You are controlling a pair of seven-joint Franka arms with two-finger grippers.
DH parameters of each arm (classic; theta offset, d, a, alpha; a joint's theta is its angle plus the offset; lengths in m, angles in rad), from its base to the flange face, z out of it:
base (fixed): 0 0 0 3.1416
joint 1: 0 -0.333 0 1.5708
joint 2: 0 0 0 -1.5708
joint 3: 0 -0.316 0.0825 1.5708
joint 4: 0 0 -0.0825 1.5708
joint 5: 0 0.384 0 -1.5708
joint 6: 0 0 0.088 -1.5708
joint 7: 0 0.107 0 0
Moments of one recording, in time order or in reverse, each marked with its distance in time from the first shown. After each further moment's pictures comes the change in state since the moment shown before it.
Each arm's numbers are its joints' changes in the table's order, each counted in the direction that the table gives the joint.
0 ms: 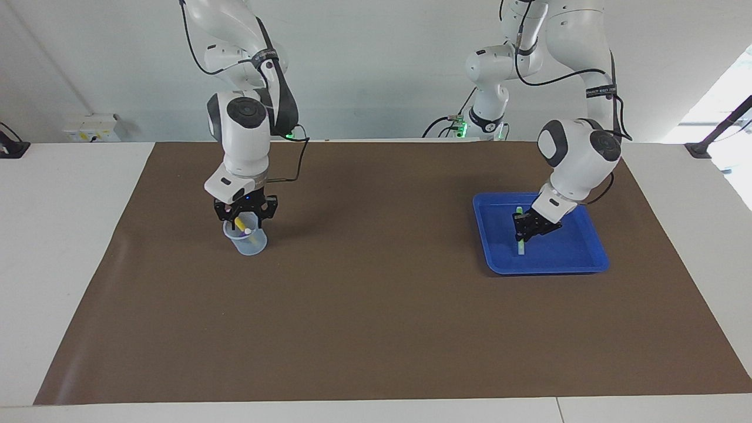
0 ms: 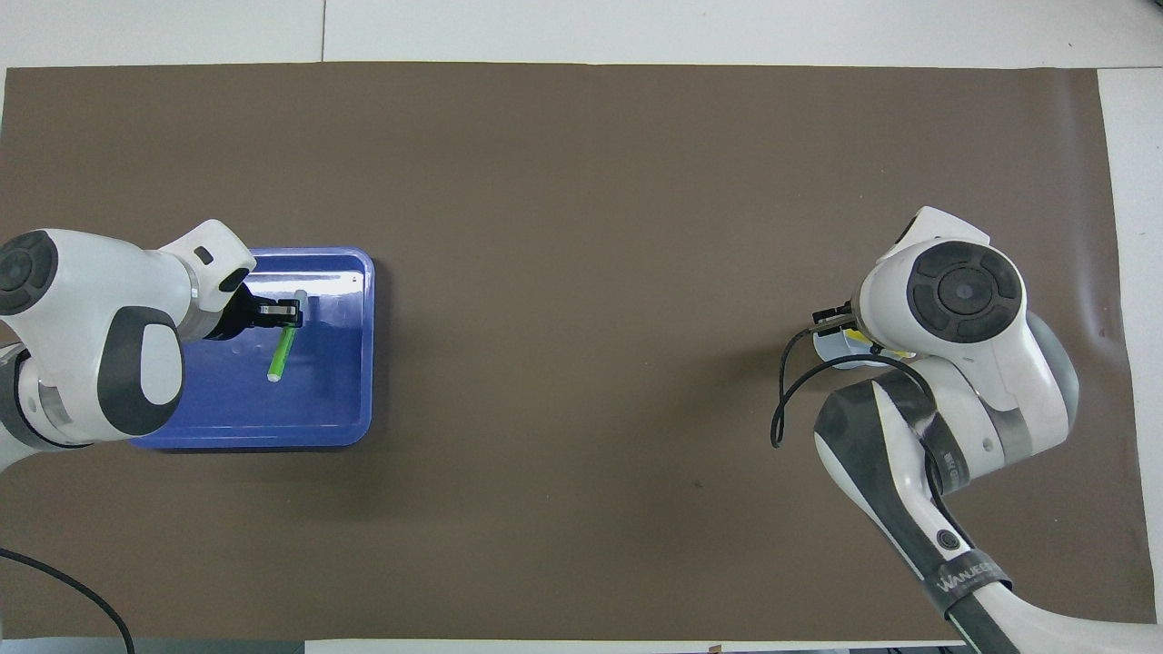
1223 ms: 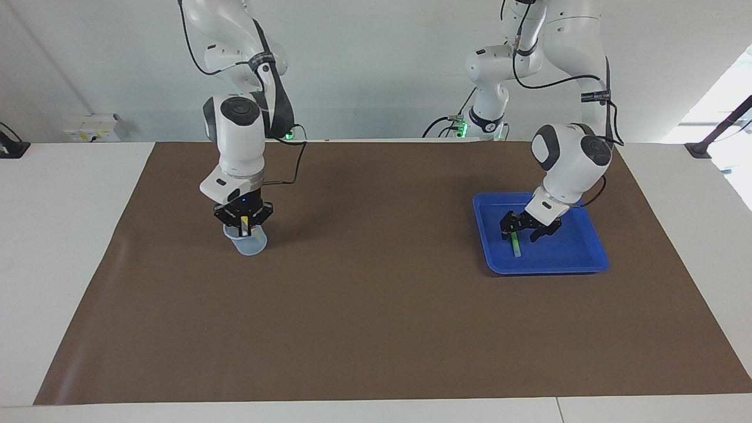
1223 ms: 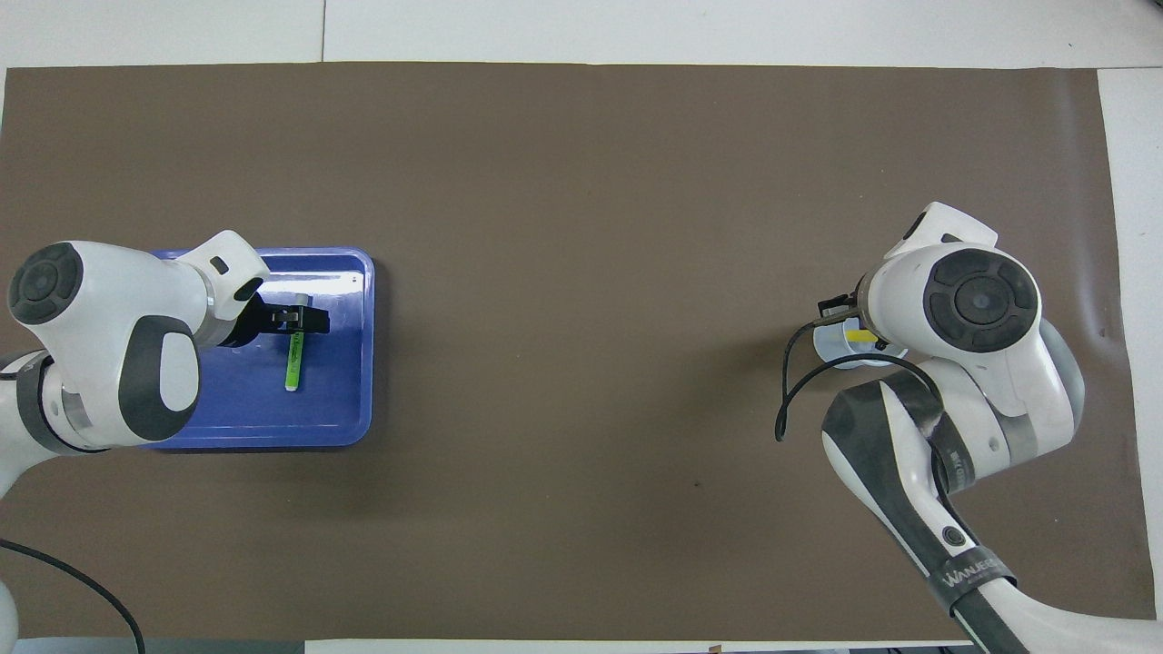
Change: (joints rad) left arm 0.009 0.014 -0.001 0.026 0.001 -0.030 0.001; right arm 0.000 -0.003 0.019 0.010 0.000 -0.079 0.000
